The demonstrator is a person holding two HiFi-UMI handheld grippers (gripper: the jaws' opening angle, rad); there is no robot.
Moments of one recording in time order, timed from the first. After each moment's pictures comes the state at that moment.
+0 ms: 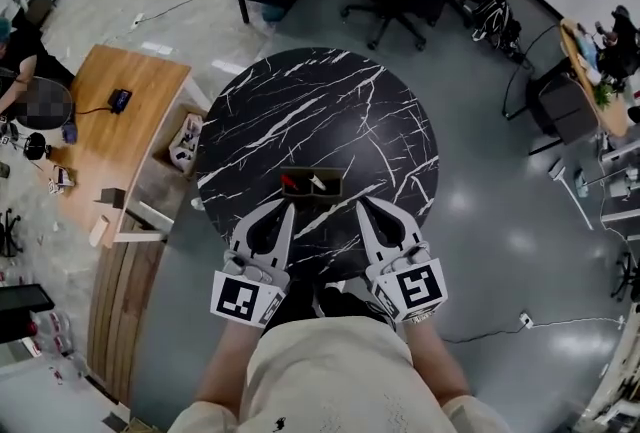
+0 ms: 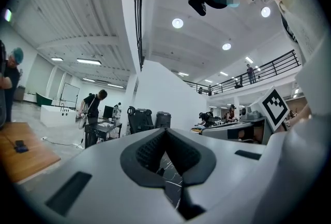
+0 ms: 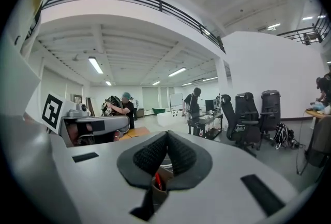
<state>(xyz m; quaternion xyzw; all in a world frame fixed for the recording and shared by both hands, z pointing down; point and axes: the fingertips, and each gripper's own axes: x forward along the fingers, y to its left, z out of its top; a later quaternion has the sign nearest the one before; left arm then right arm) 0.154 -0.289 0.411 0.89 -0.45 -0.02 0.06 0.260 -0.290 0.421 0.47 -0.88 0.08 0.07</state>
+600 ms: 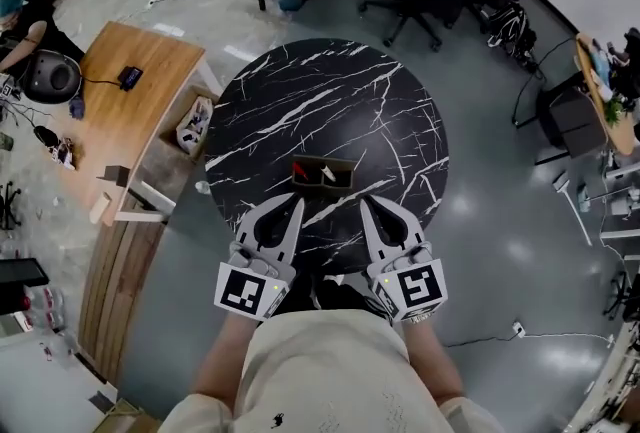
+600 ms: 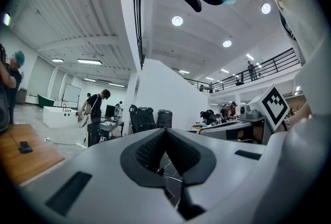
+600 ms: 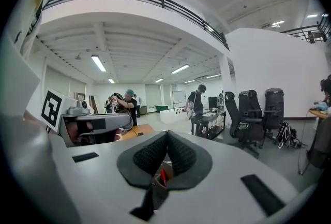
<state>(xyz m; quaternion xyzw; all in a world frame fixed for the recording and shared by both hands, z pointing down) 0.146 -0.280 0.418 0.89 -0.46 -0.01 0.06 0.244 -0.282 0.432 0.46 -0.88 0.09 0.09</state>
